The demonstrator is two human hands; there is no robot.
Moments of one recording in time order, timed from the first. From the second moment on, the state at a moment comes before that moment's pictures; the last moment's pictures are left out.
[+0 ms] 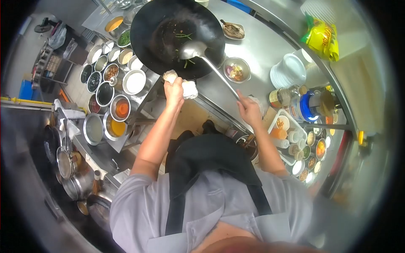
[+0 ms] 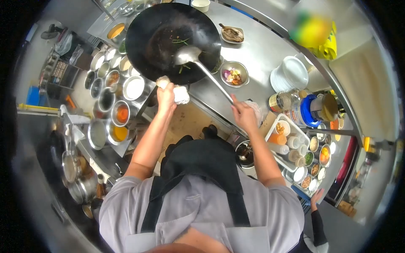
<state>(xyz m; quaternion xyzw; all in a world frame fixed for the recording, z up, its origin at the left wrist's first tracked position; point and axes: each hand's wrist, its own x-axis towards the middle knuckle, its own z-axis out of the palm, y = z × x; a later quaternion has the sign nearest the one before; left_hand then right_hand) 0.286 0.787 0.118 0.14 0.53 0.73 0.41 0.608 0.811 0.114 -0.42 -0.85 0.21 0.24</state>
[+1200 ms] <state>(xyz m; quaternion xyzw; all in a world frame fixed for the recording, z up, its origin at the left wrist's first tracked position) 0.306 0.876 0.086 0.22 0.58 0.73 0.28 0.570 0.868 0.067 -0.50 -0.78 0.25 0.29</state>
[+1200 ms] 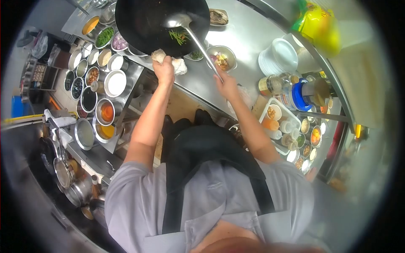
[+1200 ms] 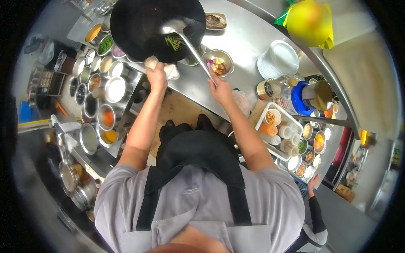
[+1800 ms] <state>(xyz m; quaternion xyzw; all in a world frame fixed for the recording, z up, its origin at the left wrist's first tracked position) 0.303 0.886 0.092 0.23 0.58 0.74 0.25 0.592 0.835 0.063 -0.55 -0.77 0.21 0.25</state>
